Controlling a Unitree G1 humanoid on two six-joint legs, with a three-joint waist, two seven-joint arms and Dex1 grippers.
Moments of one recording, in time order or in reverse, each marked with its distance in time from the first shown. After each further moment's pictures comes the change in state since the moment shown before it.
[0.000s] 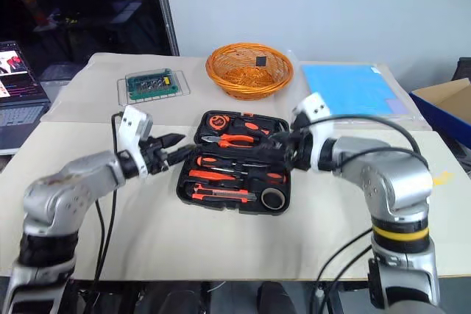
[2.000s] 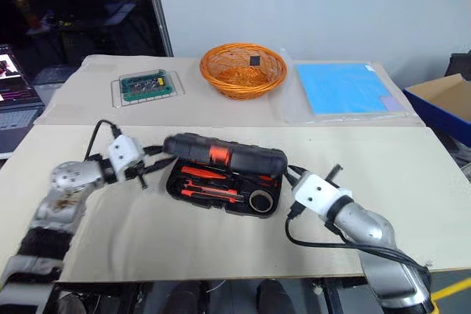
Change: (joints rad) left arm 0.292 0.267 -0.068 0.322 0.315 -0.957 -0.697; right arm 0.734 -0.126 0.099 -0.205 -0.542 -1.026 0.003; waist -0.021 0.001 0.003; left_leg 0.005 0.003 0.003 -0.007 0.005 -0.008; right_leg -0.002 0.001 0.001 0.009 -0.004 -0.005
